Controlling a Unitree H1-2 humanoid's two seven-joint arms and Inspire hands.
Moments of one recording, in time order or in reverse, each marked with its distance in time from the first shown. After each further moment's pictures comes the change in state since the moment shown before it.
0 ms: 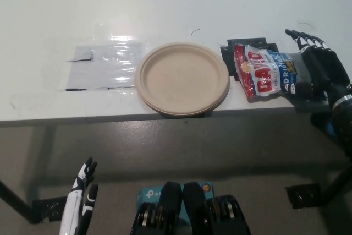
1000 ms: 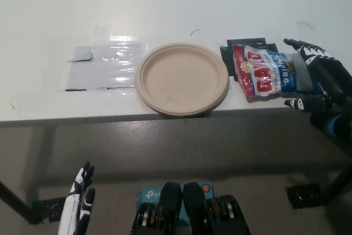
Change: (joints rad) left_arm 0.014 0.001 0.006 0.009 -0.012 -0.018 0.000; right_arm 0.119 -0.061 -0.041 -0.270 0.122 0.000 0.174
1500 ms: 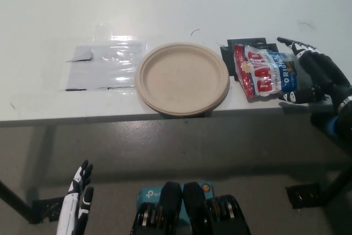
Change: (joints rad) left_arm -0.004 -0.001 0.008 0.000 -0.001 0.000 0.000; right_arm -0.111 0.034 0.042 0.208 -0.008 -0.020 -0.001
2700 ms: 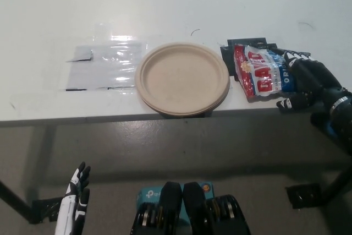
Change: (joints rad) left_arm 0.009 -0.001 0.001 0.000 -0.033 -0.005 0.000; right_arm -0.024 0.008 0.042 0.102 -0.071 -0.012 -0.018
